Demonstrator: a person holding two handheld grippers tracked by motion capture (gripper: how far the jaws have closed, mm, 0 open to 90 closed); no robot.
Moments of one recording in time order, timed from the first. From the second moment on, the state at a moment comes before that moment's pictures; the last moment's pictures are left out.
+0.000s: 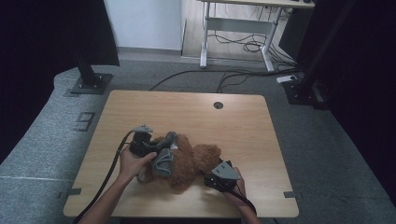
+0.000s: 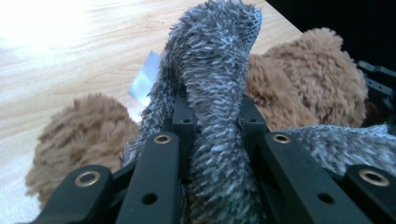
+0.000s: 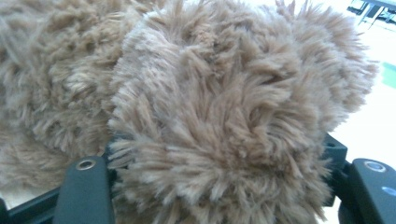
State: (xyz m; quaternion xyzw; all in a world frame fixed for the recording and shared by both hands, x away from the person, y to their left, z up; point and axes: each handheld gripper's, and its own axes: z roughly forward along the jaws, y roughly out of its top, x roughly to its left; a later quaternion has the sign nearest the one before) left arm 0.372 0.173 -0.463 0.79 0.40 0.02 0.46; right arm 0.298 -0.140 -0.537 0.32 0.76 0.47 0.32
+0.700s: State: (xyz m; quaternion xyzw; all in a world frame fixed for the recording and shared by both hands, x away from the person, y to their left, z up) left arm 0.351 0.171 -0.480 0.79 0.37 0.05 0.49; right arm 0.340 -0.172 -0.507 0.37 0.74 0.54 0.15
